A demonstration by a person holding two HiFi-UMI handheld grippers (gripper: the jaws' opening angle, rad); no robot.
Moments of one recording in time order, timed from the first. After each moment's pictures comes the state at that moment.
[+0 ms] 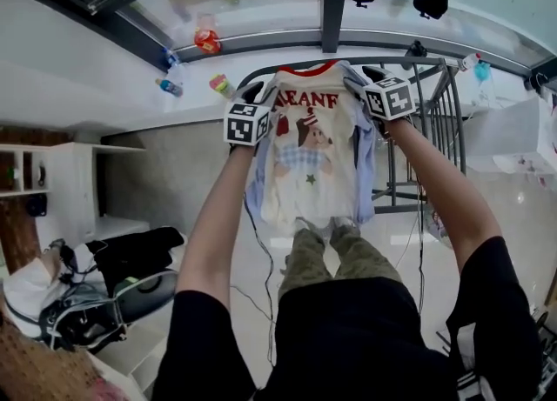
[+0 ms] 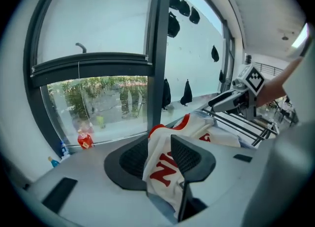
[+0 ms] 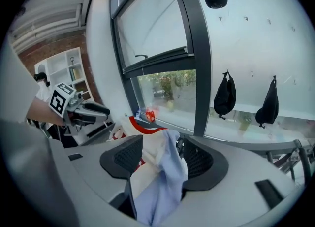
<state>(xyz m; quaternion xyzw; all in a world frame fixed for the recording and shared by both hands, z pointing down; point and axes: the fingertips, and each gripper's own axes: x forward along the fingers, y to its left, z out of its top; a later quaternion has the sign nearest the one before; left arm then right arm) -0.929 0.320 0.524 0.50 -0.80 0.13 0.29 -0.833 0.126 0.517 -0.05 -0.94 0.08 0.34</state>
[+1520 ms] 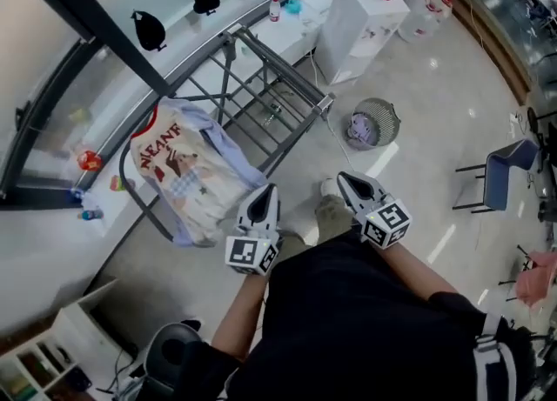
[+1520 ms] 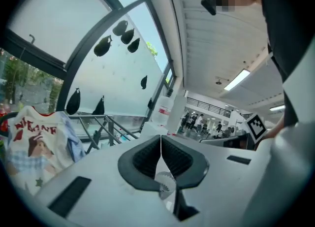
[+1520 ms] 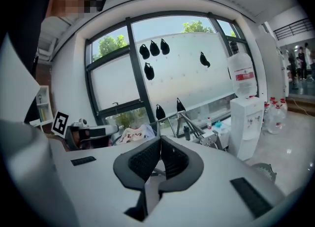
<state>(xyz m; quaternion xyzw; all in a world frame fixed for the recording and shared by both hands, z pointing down) -0.452 0.312 0.368 0.77 -0.60 -0.07 0.21 -0.300 0.250 0.366 0.29 -0.93 0.18 0.14</state>
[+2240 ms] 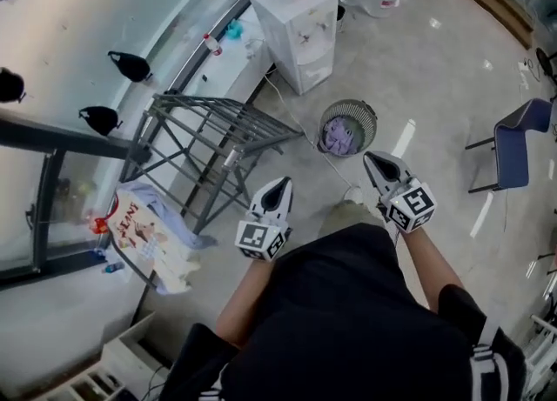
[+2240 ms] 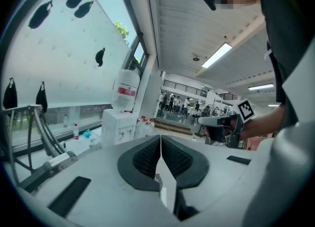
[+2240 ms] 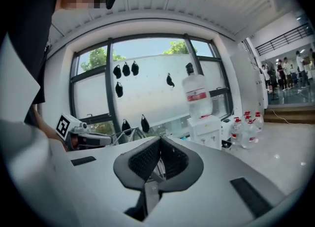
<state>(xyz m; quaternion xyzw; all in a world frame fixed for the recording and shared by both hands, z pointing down) -0.147 0.090 0.397 0.86 -0.48 0.04 0.19 0.038 0.035 0.361 0.38 -0.91 0.14 0.07</state>
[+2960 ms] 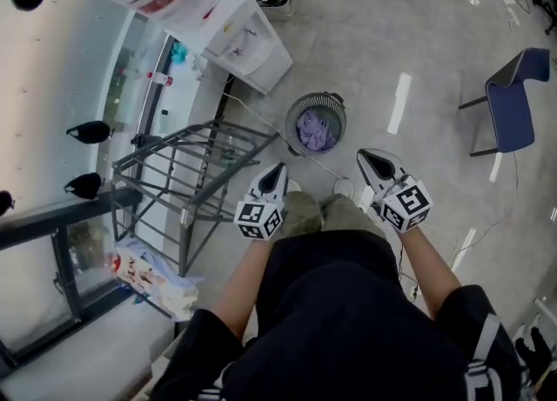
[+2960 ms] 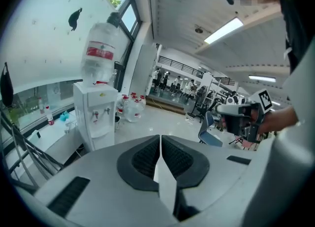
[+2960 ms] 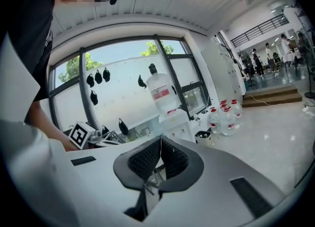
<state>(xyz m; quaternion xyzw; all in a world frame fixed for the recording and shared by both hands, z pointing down) 0.047 -0.064 0.500 0.86 -0.41 0.15 0.26 0.240 -0.056 0.424 0.46 -0.86 0.21 0.05</state>
